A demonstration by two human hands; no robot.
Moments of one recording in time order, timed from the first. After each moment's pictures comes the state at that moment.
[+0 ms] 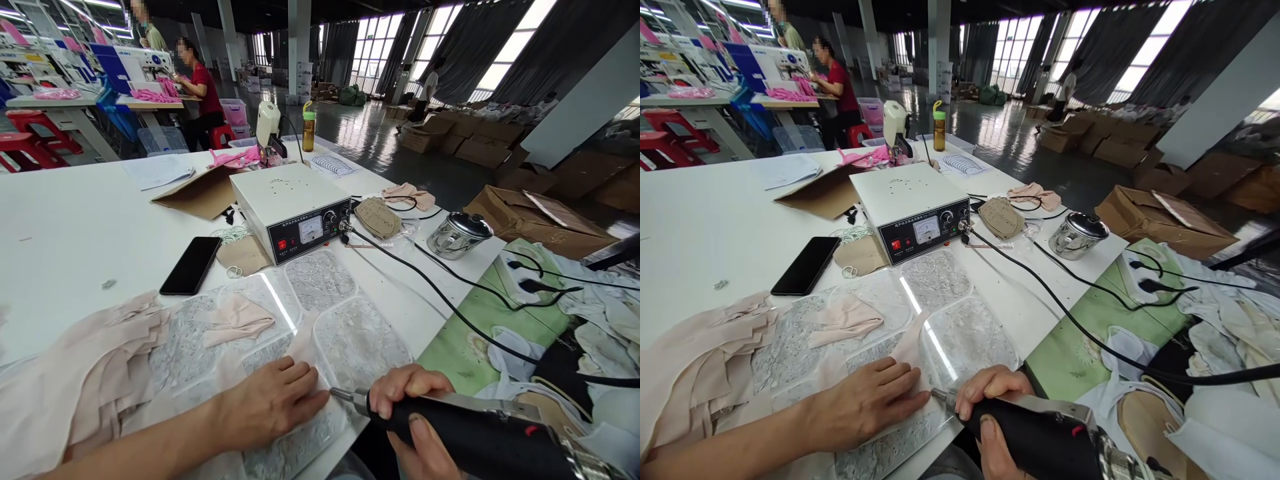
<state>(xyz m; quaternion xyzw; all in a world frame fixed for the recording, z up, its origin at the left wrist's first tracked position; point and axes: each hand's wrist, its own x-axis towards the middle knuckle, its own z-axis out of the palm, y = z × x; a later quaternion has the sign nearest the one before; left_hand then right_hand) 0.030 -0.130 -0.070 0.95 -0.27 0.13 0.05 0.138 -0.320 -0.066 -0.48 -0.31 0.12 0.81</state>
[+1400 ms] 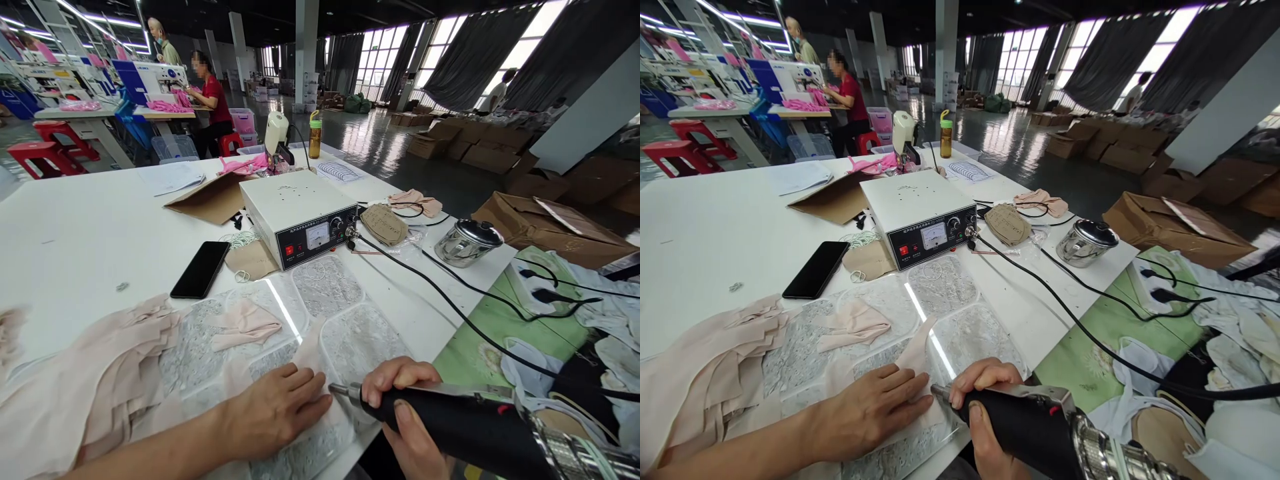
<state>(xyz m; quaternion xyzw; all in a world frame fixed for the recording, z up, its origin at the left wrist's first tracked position) 0.025 -0.128 -0.071 0.96 -0.24 0.14 0.05 0.144 -0.301 -0.069 -0.50 -0.33 0.12 0.79</state>
